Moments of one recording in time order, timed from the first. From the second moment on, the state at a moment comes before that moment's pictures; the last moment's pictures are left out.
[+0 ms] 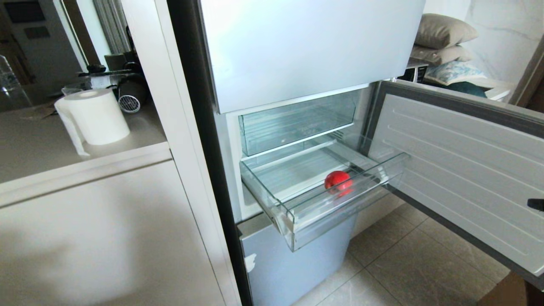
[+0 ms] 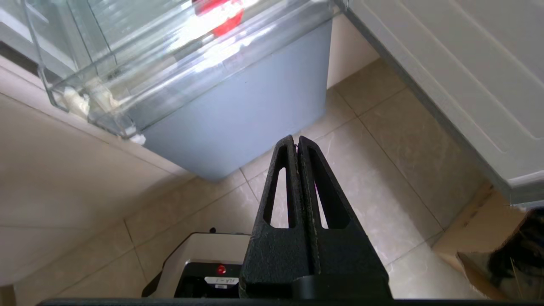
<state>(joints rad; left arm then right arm) 0.00 0.00 -0.01 0.03 -0.04 0.11 0.12 1.01 -0.96 0.42 -0.02 0.18</state>
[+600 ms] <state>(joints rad) 0.00 0.00 -0.01 0.03 -0.04 0.11 0.12 1.11 -0.98 0.41 0.08 0.16</state>
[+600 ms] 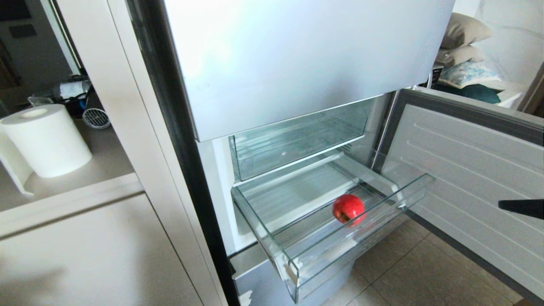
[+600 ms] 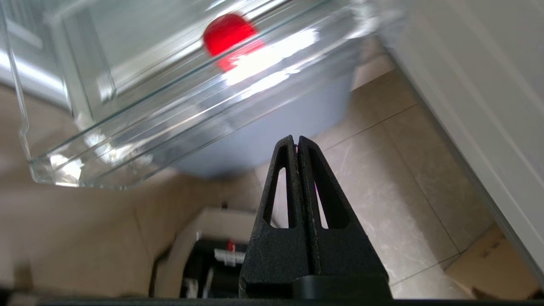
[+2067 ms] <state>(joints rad) 0.00 0.00 -0.01 0.02 -0.04 0.11 0.39 1.96 -1.68 0.64 -0.07 0.12</state>
